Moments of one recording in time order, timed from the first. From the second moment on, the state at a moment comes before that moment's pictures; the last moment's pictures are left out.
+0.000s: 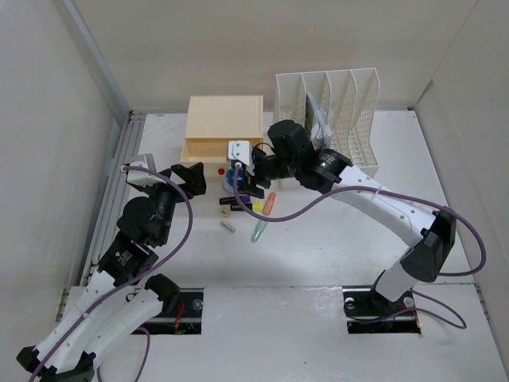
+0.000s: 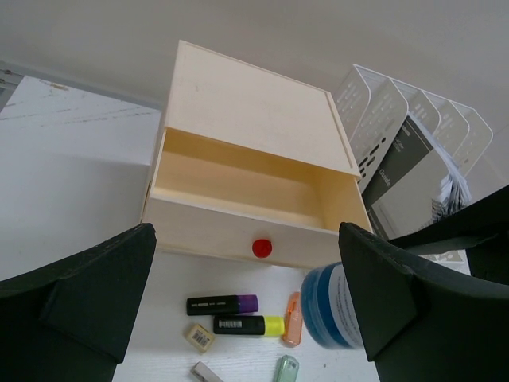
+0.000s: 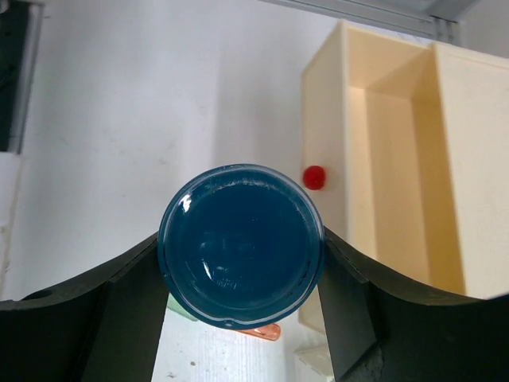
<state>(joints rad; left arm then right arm) -0.62 0.55 0.76 -0.18 -0.52 -0.40 0.87 1.60 1.60 -0.51 -0.49 -0.61</state>
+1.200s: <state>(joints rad) -0.62 0.56 0.76 -0.18 -0.52 -0.40 0.87 1.77 1.73 -0.30 0.08 -0.36</state>
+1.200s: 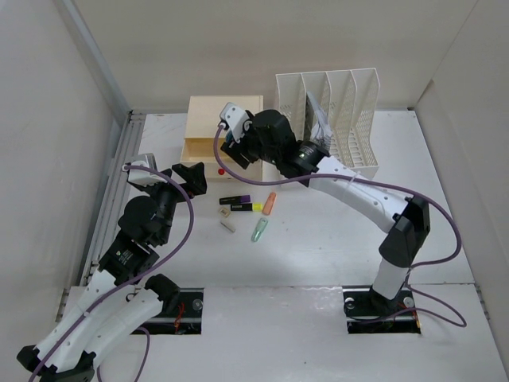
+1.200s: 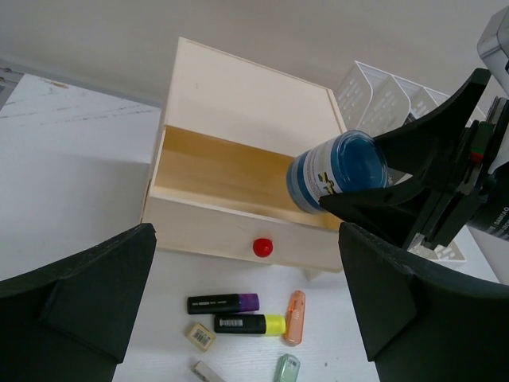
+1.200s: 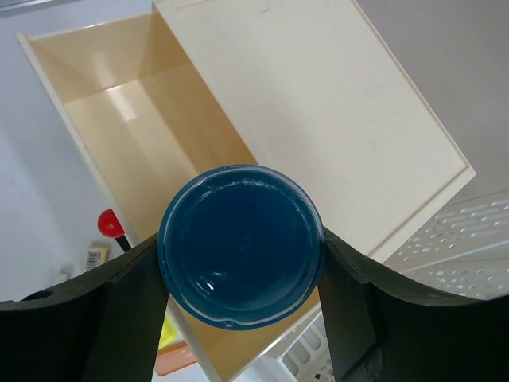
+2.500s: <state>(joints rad) -0.62 0.56 0.76 -0.18 -0.52 -0.40 0.87 1.79 1.79 -0.41 -0.02 -0.32</state>
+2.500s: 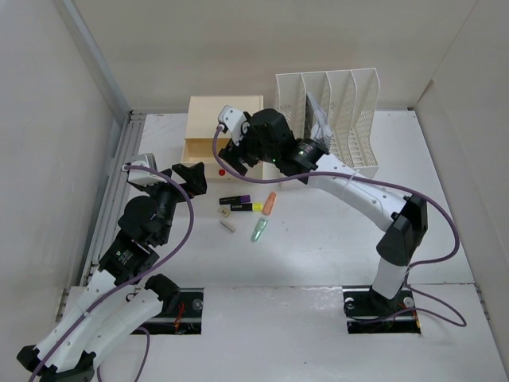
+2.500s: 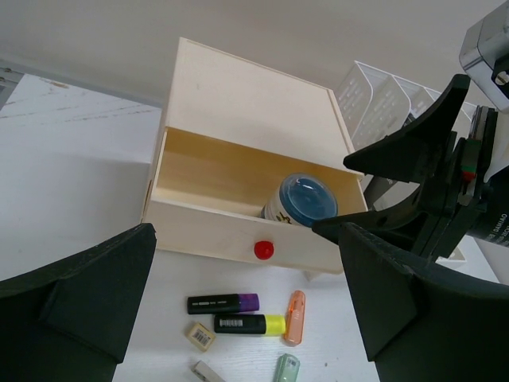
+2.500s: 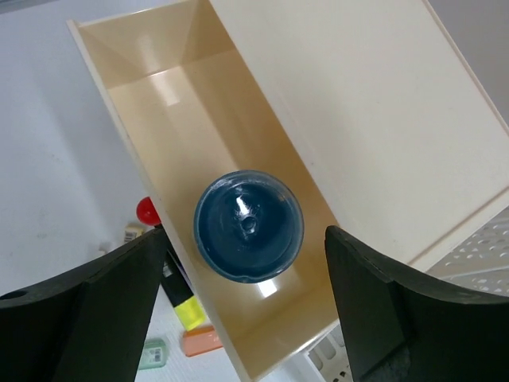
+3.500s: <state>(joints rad) -0.62 0.56 0.76 -0.18 -0.52 -0.40 0.82 1.87 1.76 -0.50 -0.28 -0.42</state>
